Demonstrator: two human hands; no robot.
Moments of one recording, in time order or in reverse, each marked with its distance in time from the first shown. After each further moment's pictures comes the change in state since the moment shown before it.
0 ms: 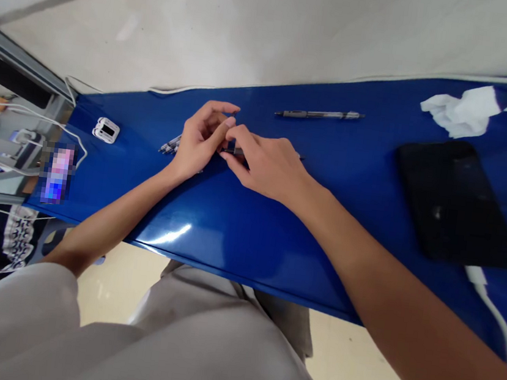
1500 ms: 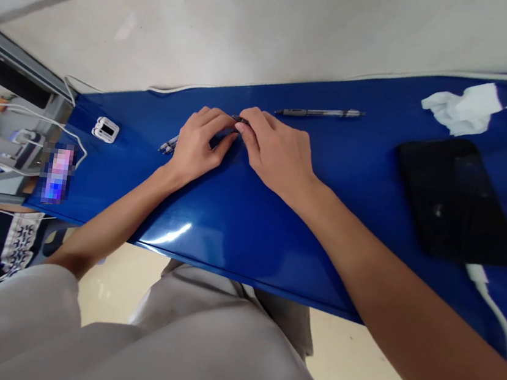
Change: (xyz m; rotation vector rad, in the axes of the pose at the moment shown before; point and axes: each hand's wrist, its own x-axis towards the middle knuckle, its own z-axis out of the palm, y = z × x) left_hand -0.002 0.013 -0.010 0.559 -0.112 0.166; right_hand 0.006 0.000 -0.006 0.013 0.104 0.205
